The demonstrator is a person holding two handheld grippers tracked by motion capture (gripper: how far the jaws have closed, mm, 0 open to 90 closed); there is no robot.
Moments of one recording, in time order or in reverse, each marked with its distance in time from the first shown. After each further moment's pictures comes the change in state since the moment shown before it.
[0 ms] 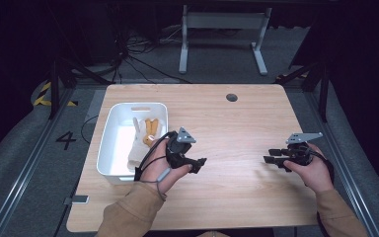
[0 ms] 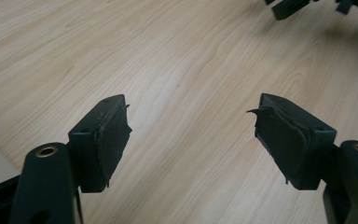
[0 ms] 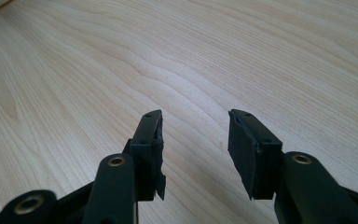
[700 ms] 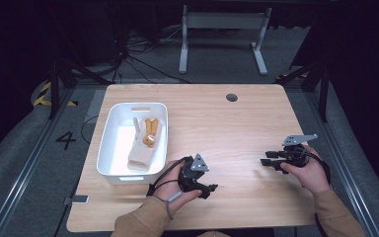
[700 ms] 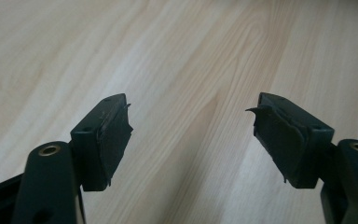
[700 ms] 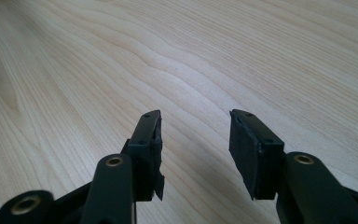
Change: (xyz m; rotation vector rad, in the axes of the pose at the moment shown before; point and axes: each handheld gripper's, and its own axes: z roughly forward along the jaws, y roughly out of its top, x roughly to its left) left arm -0.029 -0.050 0.060 0.077 -0.111 0.120; right arm 0.003 -0.004 0.011 0.023 0.027 -0.012
